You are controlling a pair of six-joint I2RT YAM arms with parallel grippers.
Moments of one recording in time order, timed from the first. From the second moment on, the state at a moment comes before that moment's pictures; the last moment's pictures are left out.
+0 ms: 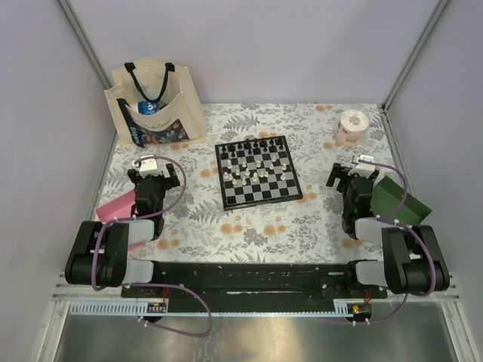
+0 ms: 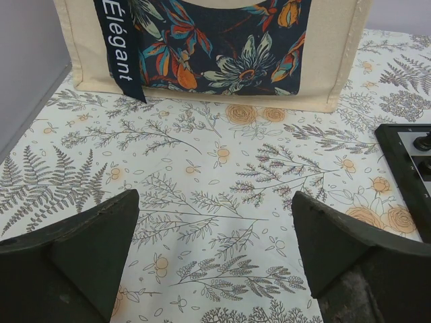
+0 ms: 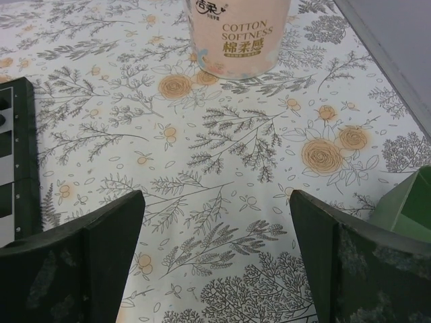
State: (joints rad) left arm -0.06 1.34 0.25 1.00 -0.20 -0.06; right arm 0.07 1.34 0.26 0.91 0.26 0.09
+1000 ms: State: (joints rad) left arm -0.05 1.38 0.76 0.17 0.32 -0.64; right arm 0.06 1.36 0.93 -0.14 -0.37 0.55
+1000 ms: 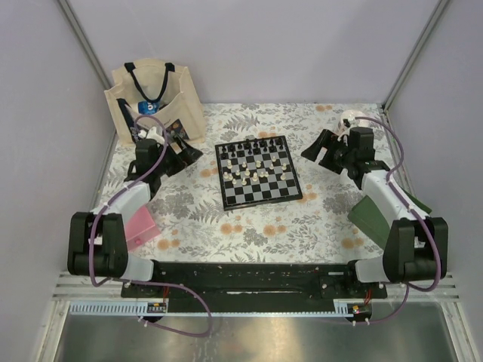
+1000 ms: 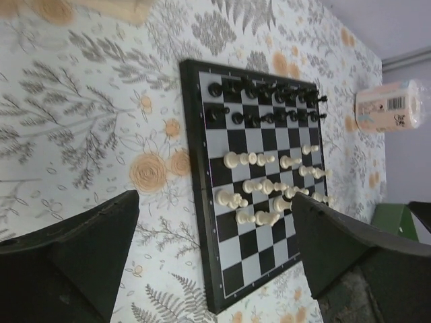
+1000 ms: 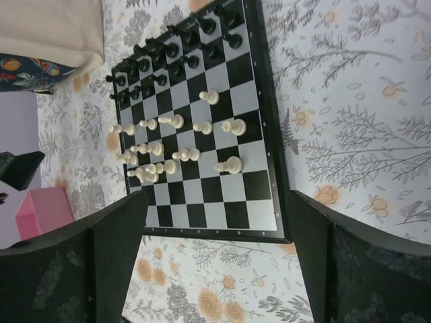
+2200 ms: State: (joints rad) left arm -0.23 1.51 0.62 0.16 0.17 -0.86; right arm -0.02 1.85 1.06 -0.15 -0.61 0.70
